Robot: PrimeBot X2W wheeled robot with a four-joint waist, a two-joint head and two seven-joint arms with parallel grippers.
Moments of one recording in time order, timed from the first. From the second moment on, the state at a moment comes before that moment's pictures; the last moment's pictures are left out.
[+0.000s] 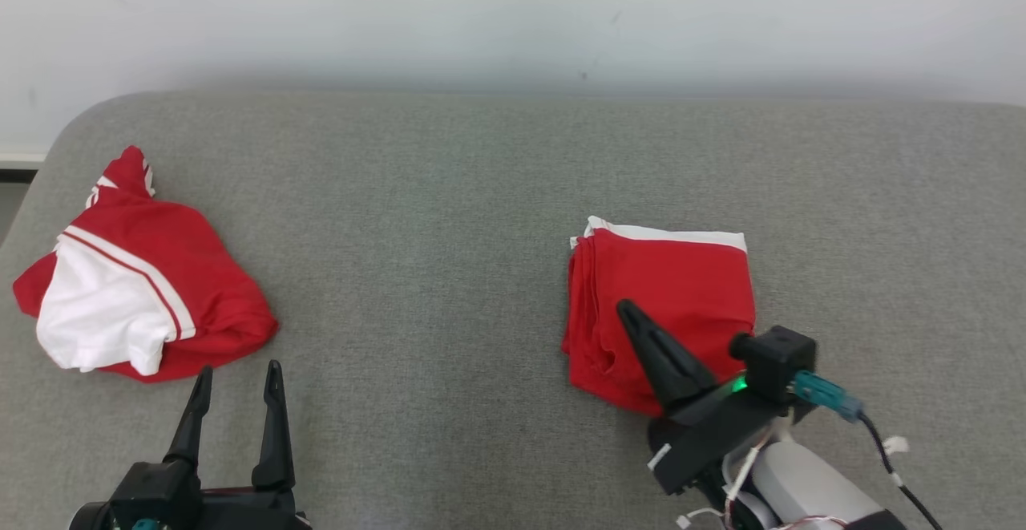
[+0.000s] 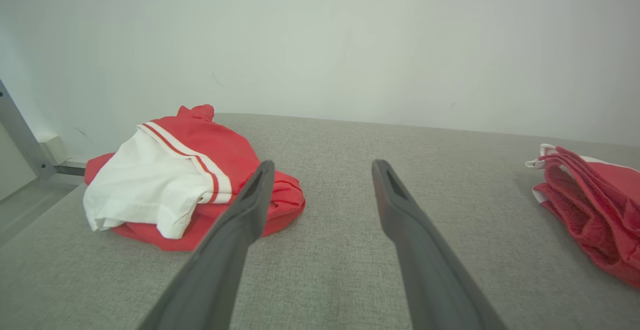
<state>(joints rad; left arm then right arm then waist) -0.08 0.05 0.06 0.19 -0.14 -0.13 -0.26 -0.42 -0.30 0.60 0.42 0.63 0.13 -0.26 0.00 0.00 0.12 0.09</state>
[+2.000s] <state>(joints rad) 0.04 0.07 0.08 0.14 -0.11 -0.13 -0.26 -0.06 -0.16 0.00 0.24 0.30 0.13 -0.26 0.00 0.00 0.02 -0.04</state>
